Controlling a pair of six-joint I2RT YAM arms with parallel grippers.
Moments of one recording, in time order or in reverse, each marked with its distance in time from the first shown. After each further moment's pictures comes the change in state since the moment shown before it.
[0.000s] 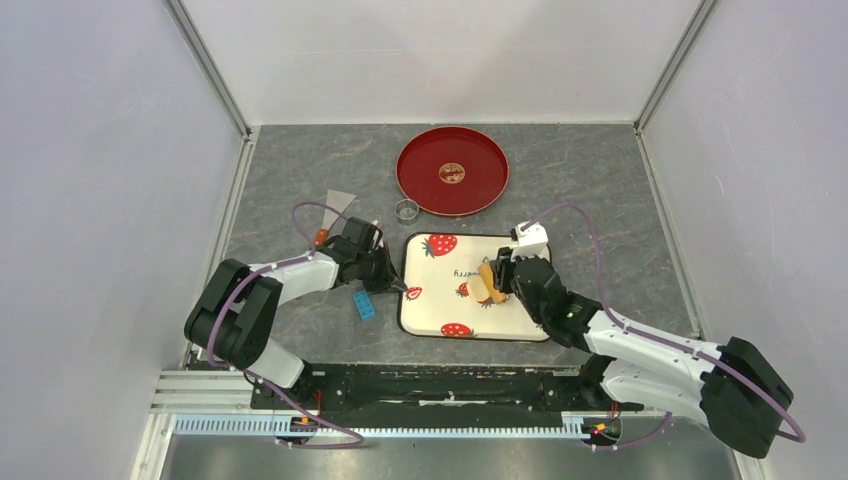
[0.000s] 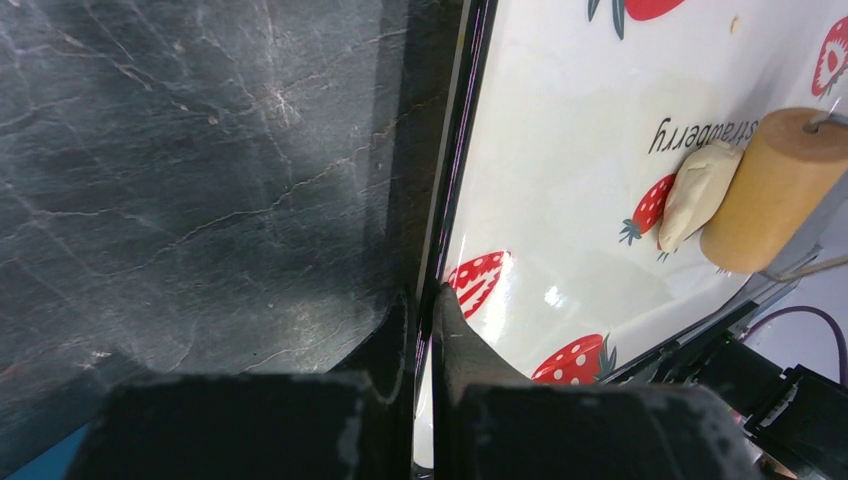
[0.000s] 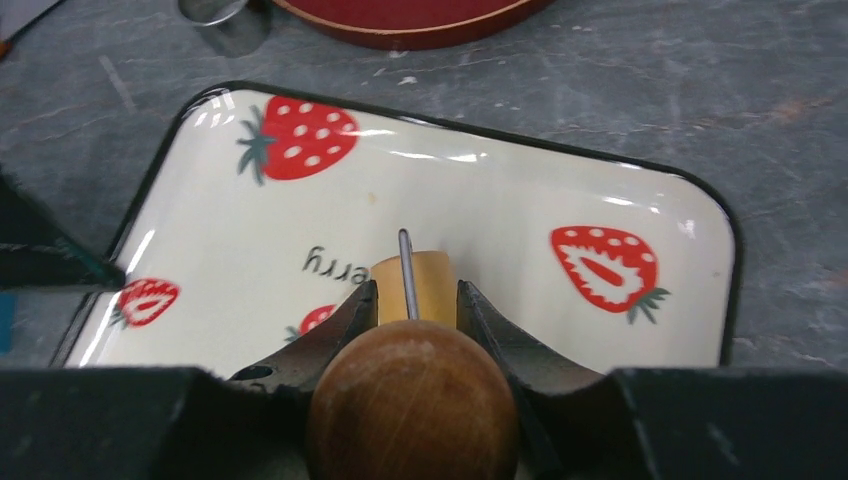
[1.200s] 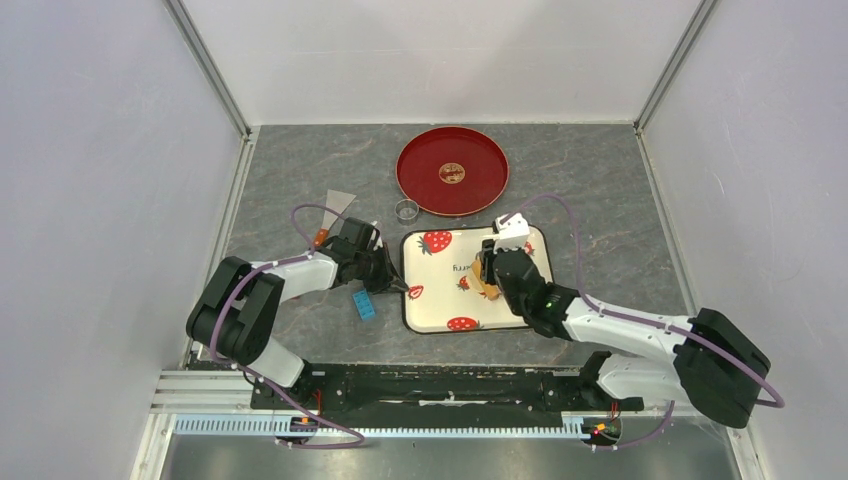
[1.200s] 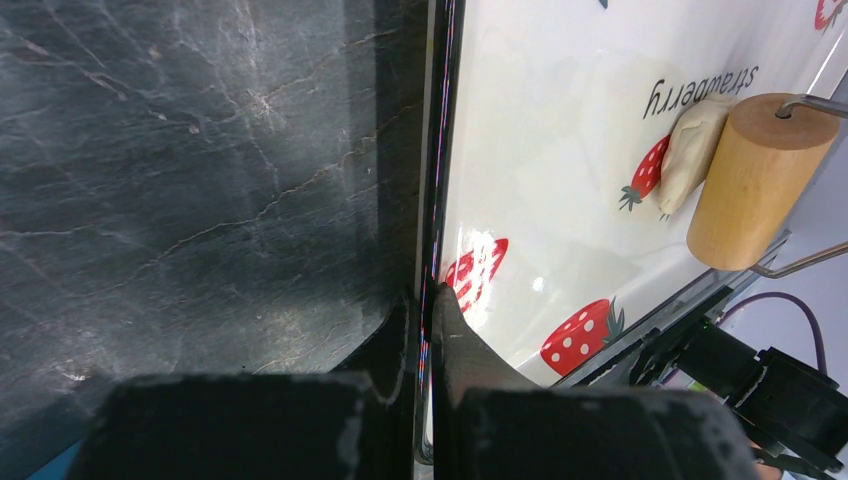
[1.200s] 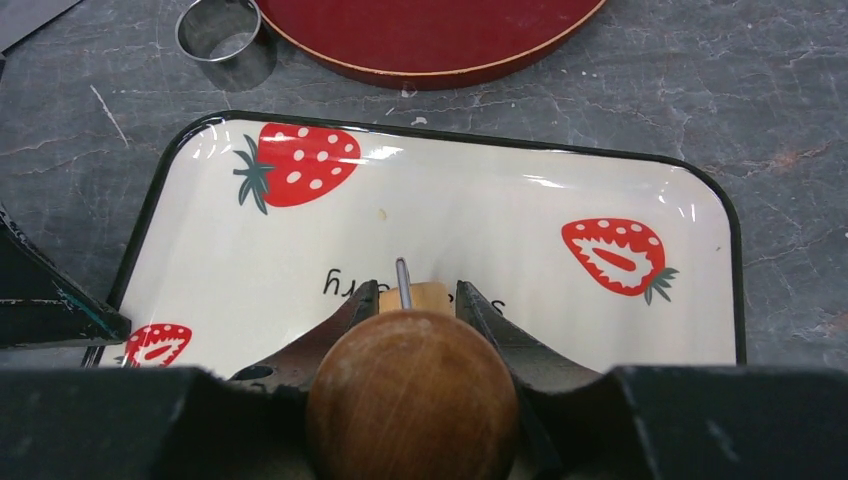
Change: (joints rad) left arm 0.027 0.016 -0.018 0.045 0.064 -0.002; right arm 0.061 0.187 0.081 0.101 0.146 -0.034
